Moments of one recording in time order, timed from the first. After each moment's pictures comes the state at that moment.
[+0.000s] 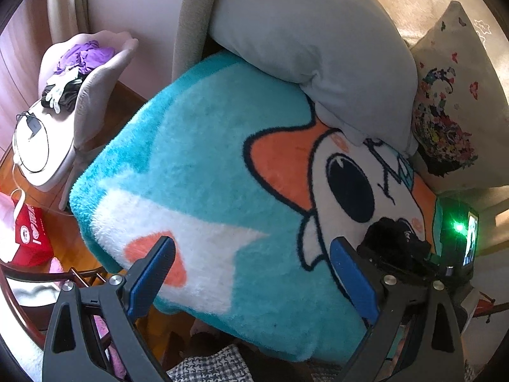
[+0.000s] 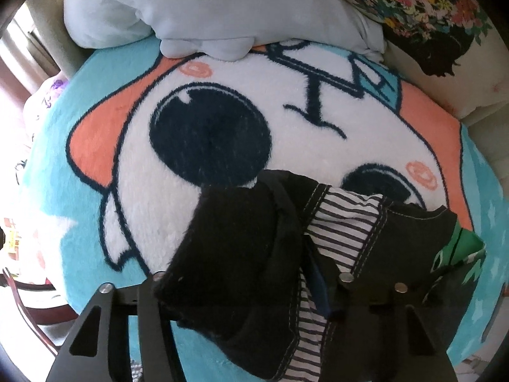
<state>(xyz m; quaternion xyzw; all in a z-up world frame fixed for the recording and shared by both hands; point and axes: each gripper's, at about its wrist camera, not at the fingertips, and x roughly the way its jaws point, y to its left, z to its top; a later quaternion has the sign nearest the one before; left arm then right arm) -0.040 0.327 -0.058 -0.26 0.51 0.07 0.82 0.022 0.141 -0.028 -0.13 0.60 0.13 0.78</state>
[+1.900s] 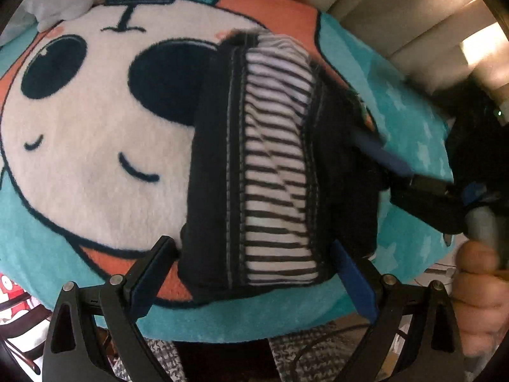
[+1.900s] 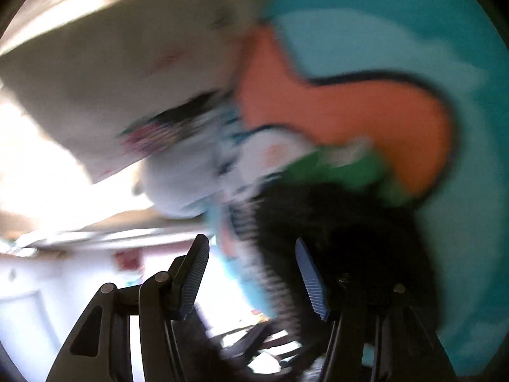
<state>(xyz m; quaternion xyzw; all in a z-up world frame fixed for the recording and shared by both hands) -0.004 0.003 -0.088 -0.15 0.62 -0.13 0.76 0.035 -0.191 -0.032 0.48 0.57 0.19 0.64</state>
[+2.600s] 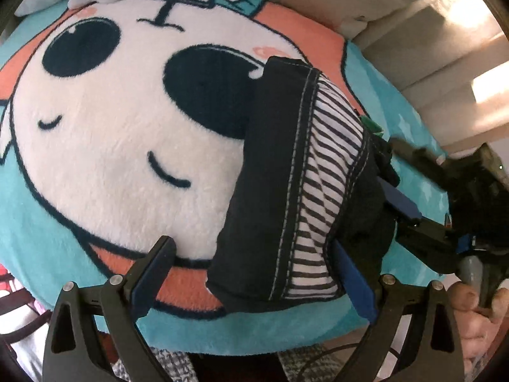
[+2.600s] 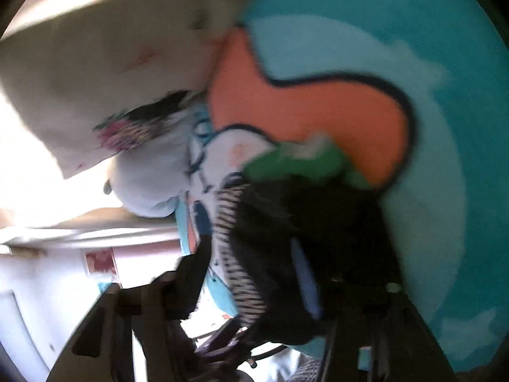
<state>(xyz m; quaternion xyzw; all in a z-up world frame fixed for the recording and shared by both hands) -0.012 0.024 -0.099 -0.20 0.60 -0.10 0.77 0.022 -0.194 -0.042 0.47 0.58 0.19 0.64</state>
